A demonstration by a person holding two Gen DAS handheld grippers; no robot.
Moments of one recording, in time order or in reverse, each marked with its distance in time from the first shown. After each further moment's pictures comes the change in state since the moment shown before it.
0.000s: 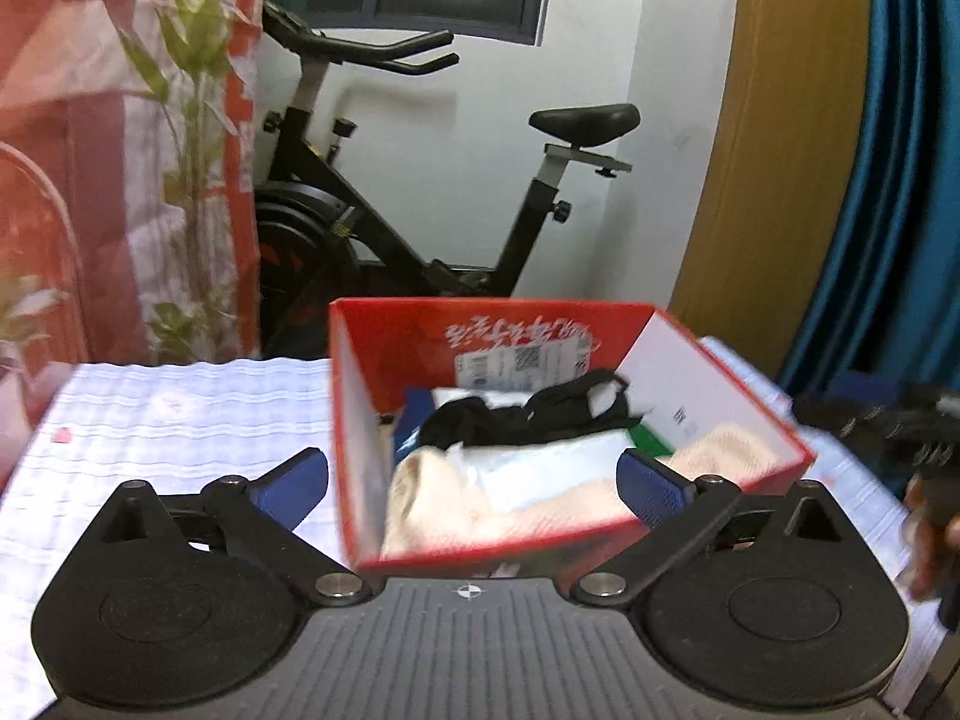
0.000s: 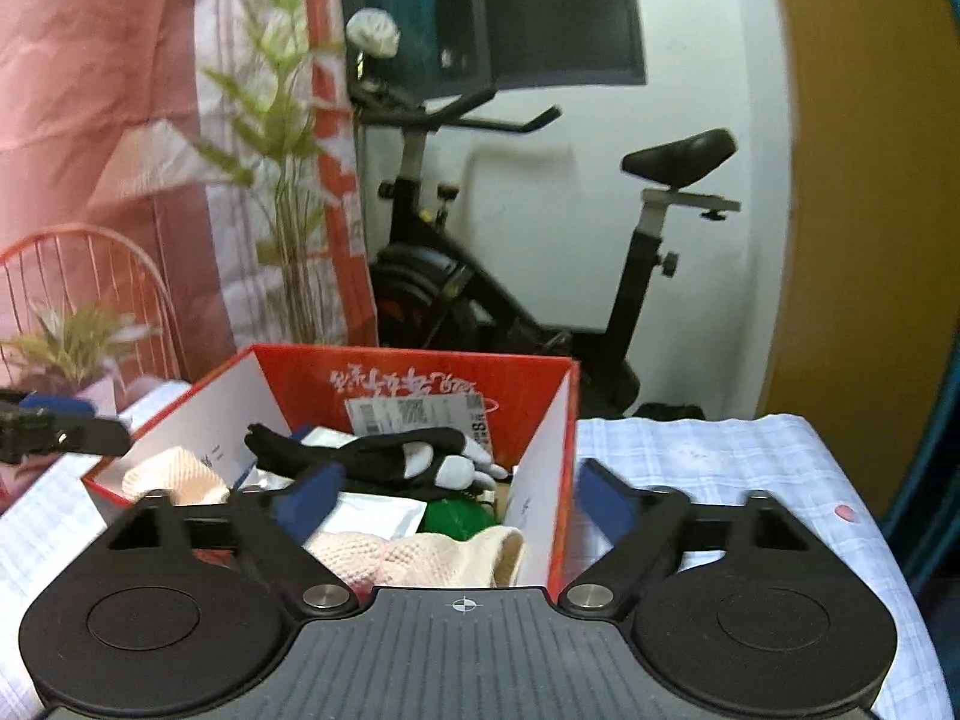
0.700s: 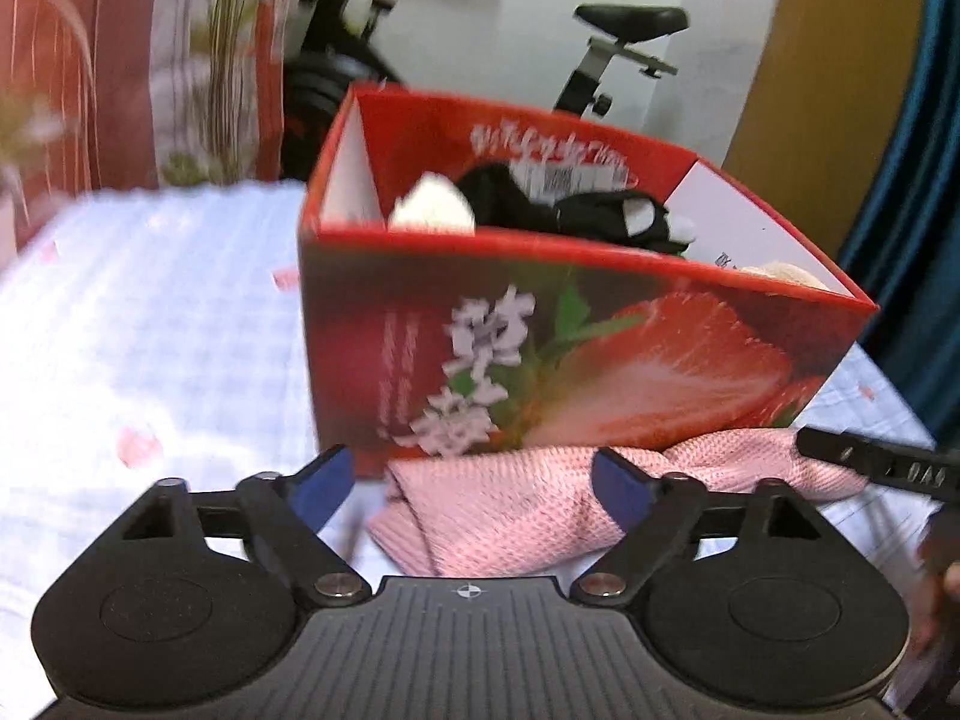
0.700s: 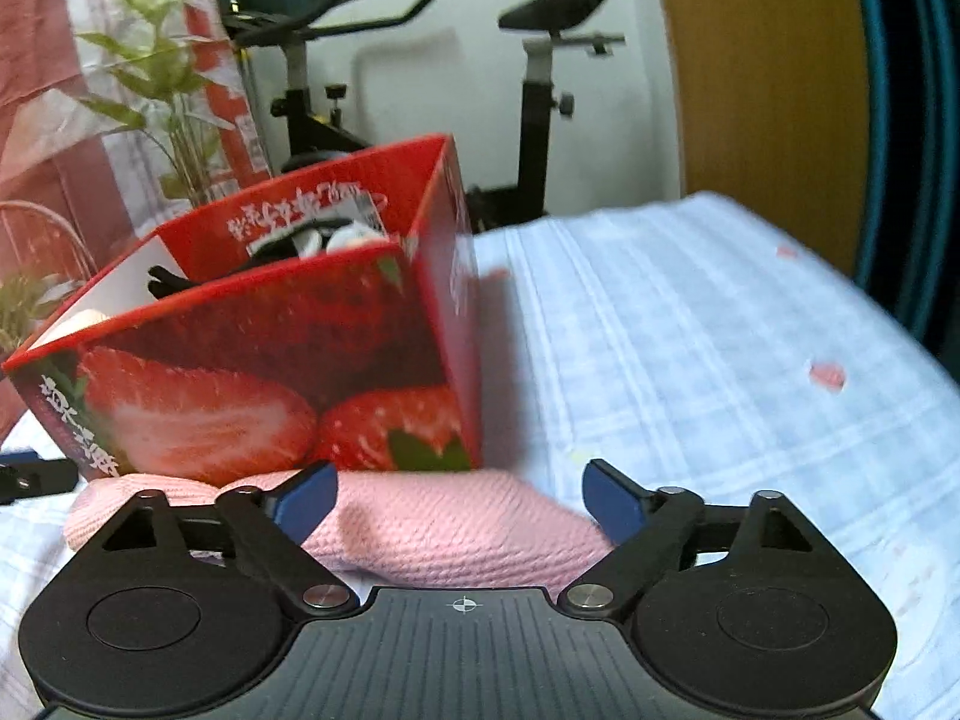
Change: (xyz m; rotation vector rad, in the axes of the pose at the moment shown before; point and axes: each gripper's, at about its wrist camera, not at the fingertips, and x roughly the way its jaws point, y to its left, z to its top) left arm 0.044 0.001 -0.077 -0.146 0.186 0.010; right arm 0.009 -0.027 -0.116 0.232 0.194 -0.099
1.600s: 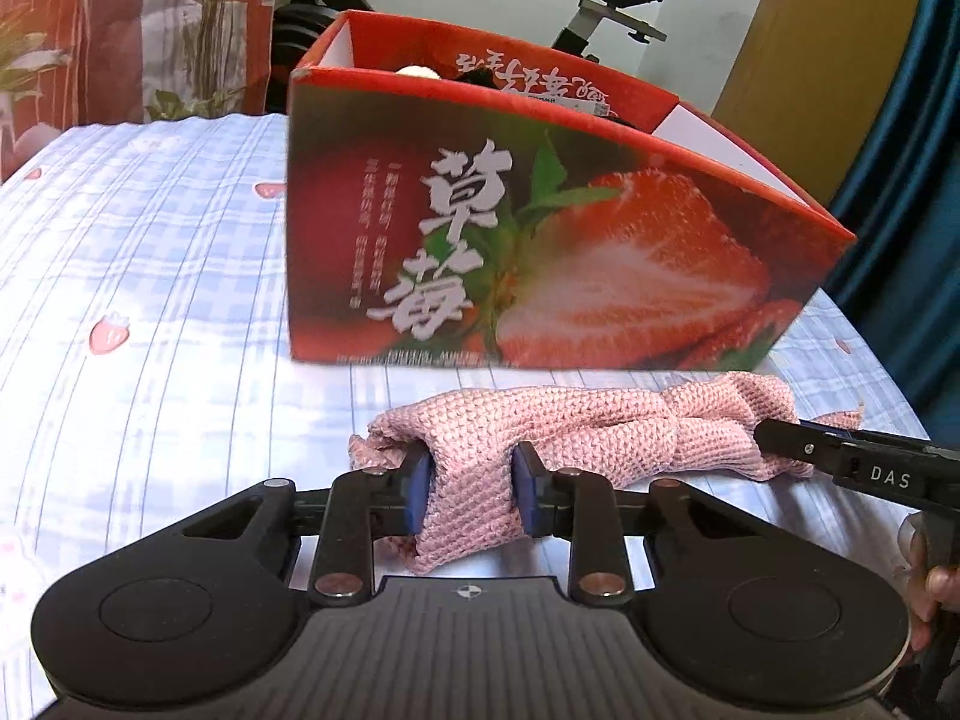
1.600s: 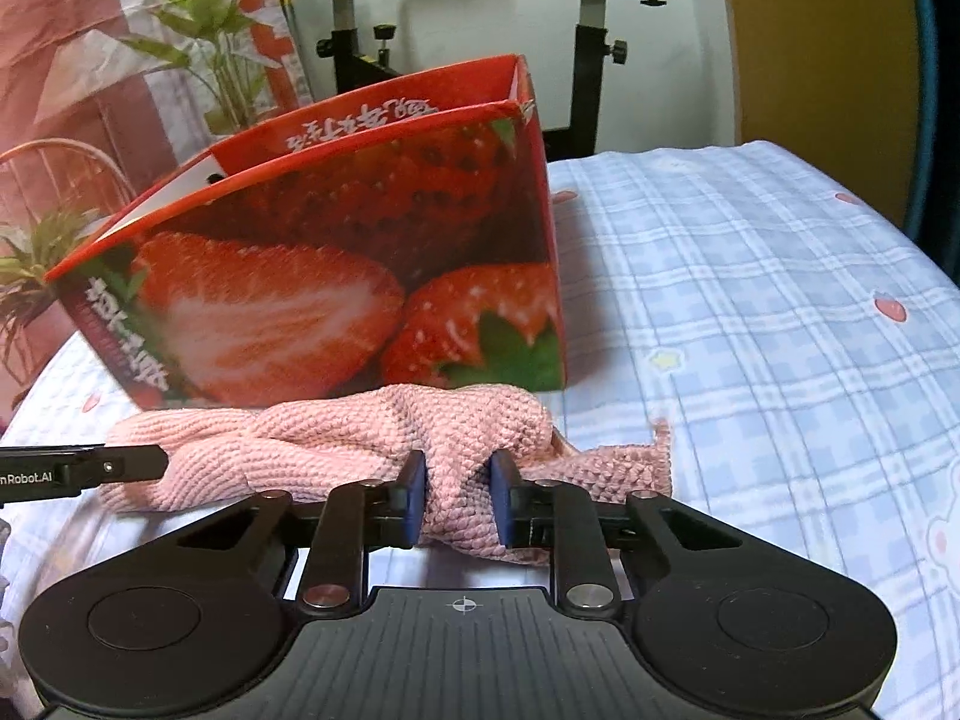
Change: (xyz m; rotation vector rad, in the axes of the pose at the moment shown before) left arm -0.007 -0.001 -0.048 -0.017 0.055 -0.047; right arm -0.002 0.019 -0.027 -0.055 0.103 0.084
